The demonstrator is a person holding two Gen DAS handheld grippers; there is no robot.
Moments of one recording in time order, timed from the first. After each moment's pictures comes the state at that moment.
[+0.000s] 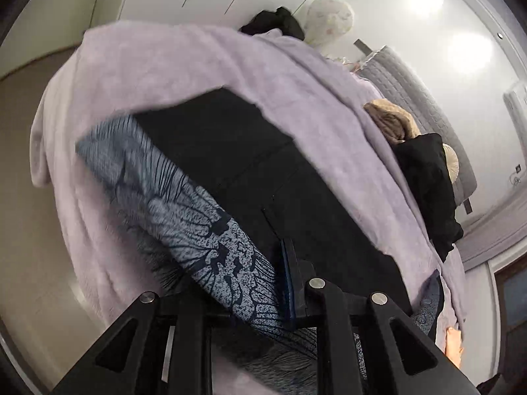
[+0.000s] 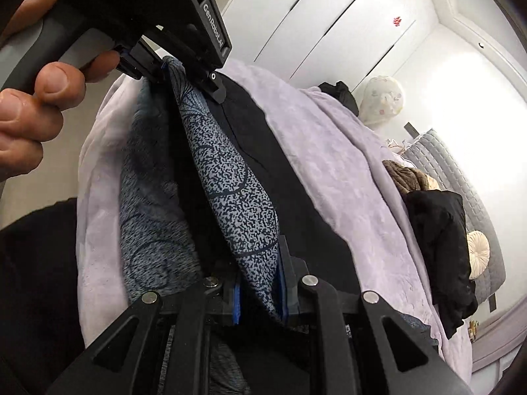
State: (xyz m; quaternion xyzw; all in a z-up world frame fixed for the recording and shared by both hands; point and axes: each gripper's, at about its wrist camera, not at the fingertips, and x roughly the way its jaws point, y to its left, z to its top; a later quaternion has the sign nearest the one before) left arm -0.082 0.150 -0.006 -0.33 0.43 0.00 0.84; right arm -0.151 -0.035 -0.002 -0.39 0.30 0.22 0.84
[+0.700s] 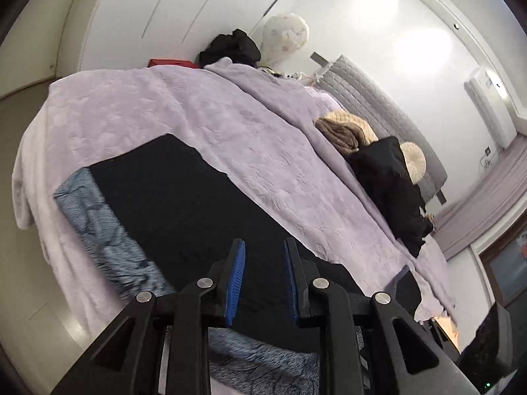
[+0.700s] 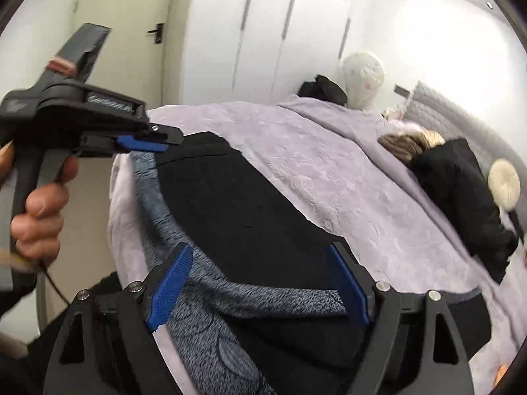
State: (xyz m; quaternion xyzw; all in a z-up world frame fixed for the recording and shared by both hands) left arm -0.077 0.116 0.056 -0.28 0.37 -0.07 0.88; right arm -0.103 -0.086 0.054 -0.15 0.35 0.20 0.90
